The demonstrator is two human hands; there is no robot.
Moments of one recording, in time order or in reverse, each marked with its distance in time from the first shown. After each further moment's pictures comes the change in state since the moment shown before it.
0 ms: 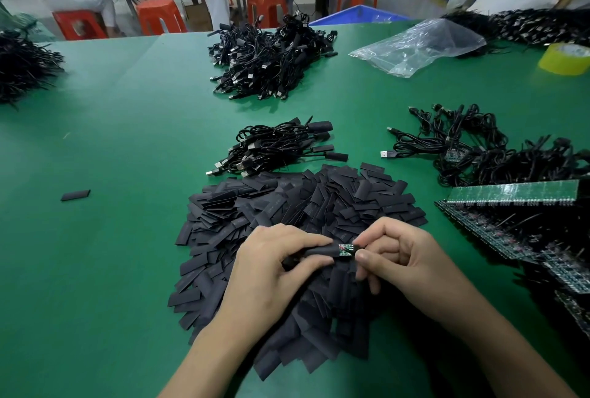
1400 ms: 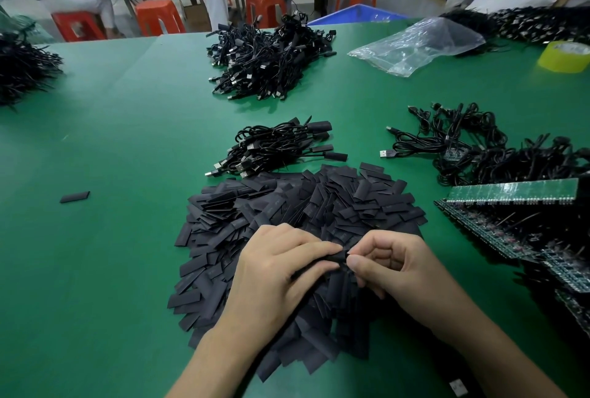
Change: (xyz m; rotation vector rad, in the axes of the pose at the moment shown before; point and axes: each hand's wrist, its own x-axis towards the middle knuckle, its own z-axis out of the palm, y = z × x) left_hand -0.003 -0.002 0.005 0.121 0.071 0.233; right_hand -0.004 -0.006 0.013 -0.015 0.006 0.018
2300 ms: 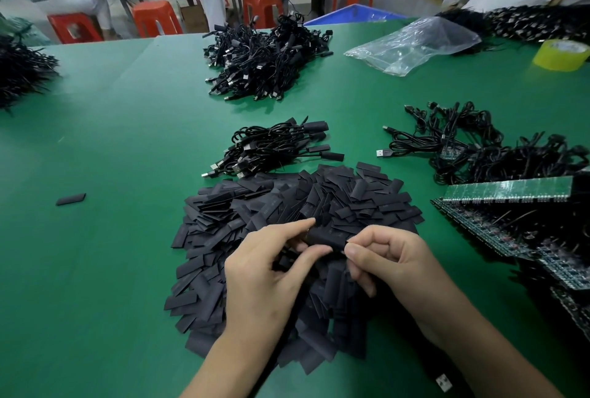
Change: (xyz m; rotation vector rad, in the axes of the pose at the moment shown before) left_hand 0.001 0.023 0.002 -0.079 0.260 -0.306; right_hand 0.001 -0.003 0.007 0.184 0.043 0.027
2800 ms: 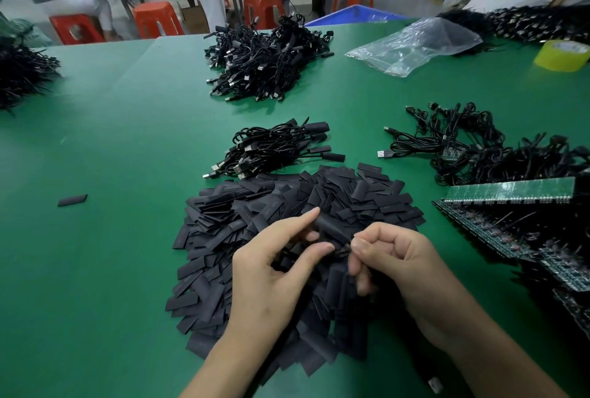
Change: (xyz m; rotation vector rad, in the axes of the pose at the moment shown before) left_hand 0.004 0.005 0.000 -0.252 -0.118 -0.190; right_hand -0.002 -0.005 0.001 0.137 0.021 0.055
